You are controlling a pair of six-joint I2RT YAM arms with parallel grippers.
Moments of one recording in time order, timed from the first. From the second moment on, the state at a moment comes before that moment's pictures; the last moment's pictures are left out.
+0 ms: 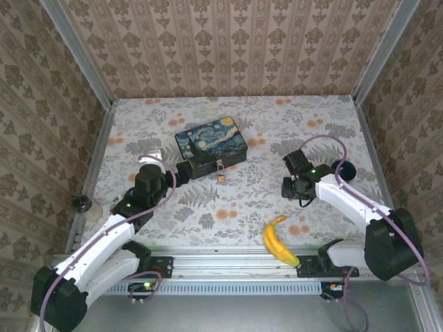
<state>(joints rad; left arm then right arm) -0.53 0.83 0.49 -0.08 -0.18 -0.52 0.36 1.28 0.78 -0.77 0.12 0.52</state>
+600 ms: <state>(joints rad) -0.53 0.89 0.47 -0.08 -0.13 -0.56 0.32 1.47 0.76 -0.63 0.14 0.69</state>
